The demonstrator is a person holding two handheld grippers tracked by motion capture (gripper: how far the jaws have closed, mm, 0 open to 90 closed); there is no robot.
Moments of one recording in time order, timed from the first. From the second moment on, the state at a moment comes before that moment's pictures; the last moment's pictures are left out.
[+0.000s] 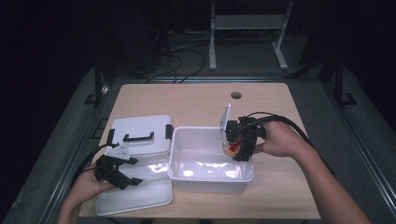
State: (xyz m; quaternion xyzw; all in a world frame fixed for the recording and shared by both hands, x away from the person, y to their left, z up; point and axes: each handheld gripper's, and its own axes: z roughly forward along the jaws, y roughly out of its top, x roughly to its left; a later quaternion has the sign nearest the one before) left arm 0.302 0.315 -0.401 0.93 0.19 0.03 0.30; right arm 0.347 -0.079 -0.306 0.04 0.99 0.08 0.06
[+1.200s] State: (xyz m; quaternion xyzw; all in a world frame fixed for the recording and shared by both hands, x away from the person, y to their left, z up) left arm 0.305 0.317 -0.407 0.93 0.20 0.02 0.29; right arm 0.369 -0.034 -0.369 0.08 1.00 0.03 0.01
